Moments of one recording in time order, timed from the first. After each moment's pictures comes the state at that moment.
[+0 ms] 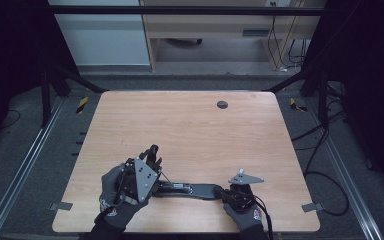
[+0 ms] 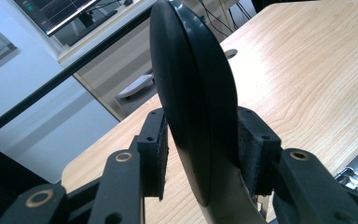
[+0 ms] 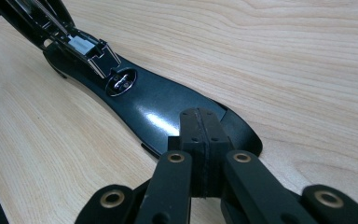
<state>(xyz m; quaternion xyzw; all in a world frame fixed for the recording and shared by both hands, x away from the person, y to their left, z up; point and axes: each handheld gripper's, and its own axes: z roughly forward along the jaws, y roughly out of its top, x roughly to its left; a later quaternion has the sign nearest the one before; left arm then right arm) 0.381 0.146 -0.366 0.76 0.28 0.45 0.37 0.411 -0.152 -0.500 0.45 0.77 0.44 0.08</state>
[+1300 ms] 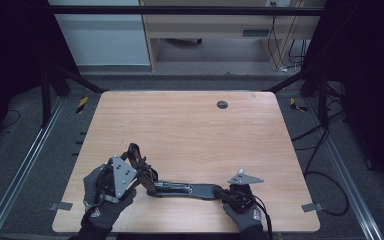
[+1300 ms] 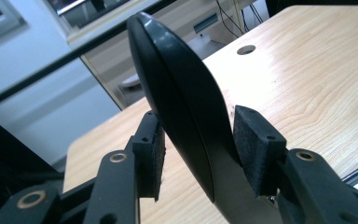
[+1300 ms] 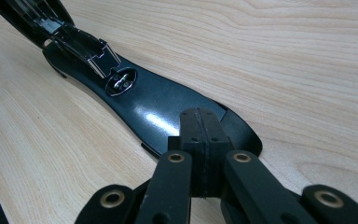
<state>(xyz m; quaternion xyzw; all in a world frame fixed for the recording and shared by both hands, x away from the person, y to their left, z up) 0.383 0.191 -0.367 0.74 0.33 0.44 0.39 0.411 -0.152 -0.500 0.45 0.77 0.44 0.08</state>
